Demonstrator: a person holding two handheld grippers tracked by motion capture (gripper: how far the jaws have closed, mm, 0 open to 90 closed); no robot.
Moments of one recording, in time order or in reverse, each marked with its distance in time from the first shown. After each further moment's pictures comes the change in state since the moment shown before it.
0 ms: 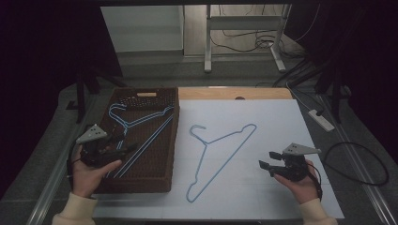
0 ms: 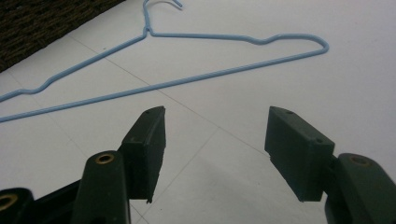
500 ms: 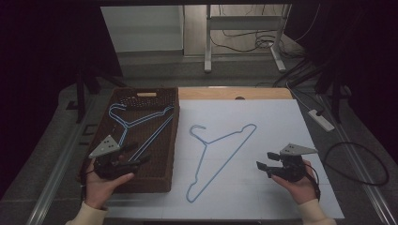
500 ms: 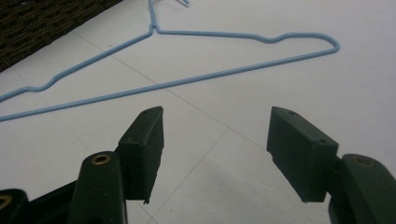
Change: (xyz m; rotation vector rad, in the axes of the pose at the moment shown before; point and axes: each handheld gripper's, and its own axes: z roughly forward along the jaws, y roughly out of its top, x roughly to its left) left arm -0.032 -0.015 0.013 -0.028 -0.067 0.051; right arm 0.007 0.002 0.002 0.018 0.004 -0.009
